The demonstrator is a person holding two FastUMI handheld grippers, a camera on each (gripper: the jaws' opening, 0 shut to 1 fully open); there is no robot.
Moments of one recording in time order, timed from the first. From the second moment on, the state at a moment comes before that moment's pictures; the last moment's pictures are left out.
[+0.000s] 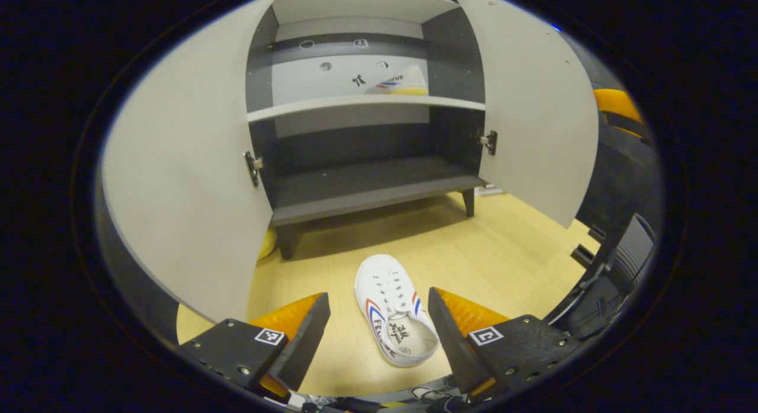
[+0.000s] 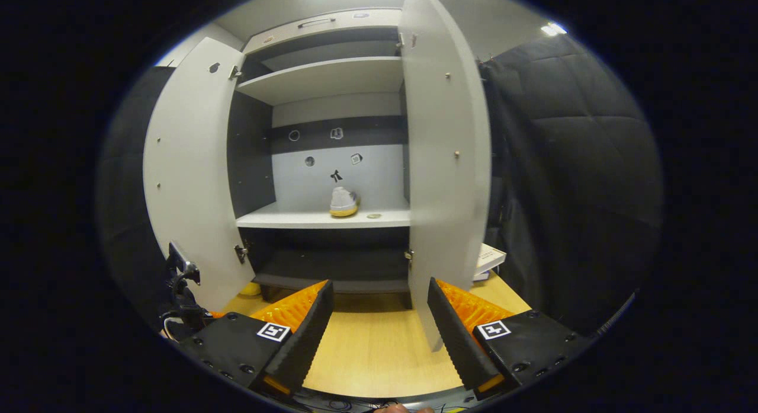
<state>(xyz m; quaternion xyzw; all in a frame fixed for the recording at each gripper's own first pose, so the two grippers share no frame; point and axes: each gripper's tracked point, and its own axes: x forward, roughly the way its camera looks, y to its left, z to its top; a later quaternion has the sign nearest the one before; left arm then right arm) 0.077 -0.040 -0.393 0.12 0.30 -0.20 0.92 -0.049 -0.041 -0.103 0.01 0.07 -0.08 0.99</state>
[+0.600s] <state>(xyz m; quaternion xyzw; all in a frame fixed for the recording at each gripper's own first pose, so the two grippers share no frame) 0.099 -0.031 -0.491 0.10 0.42 -0.20 0.88 -0.120 -0.140 -0.150 0.03 0.12 -0.24 0.96</state>
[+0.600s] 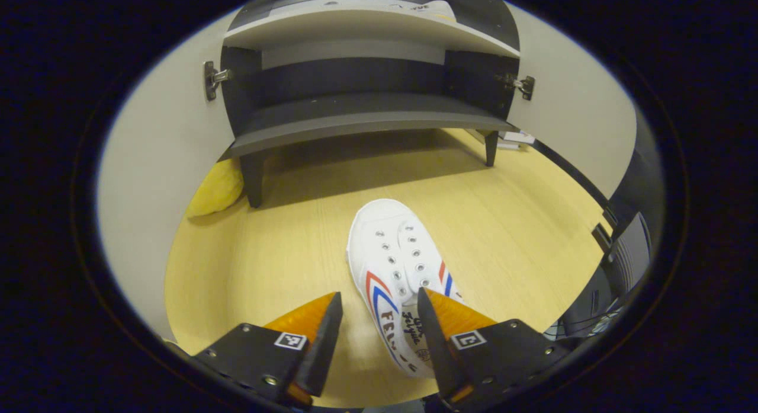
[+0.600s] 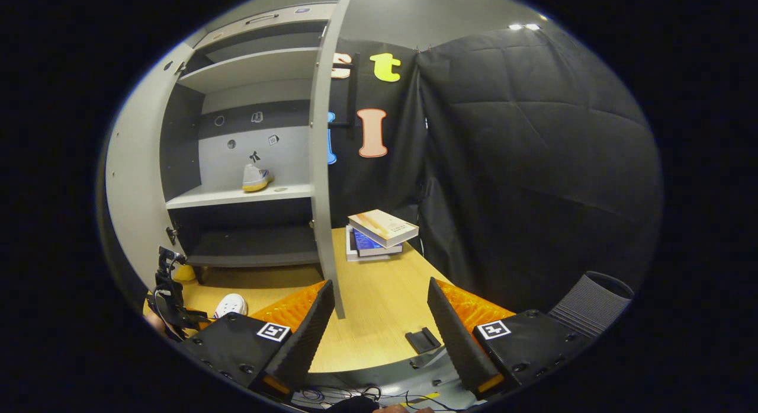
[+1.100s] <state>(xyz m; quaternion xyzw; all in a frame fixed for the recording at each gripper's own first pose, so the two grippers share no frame) 0.089 -0.038 -0.515 0.01 0.49 -0.20 0.85 -0.142 -0.205 -0.163 0.06 0.14 -0.32 0.94</state>
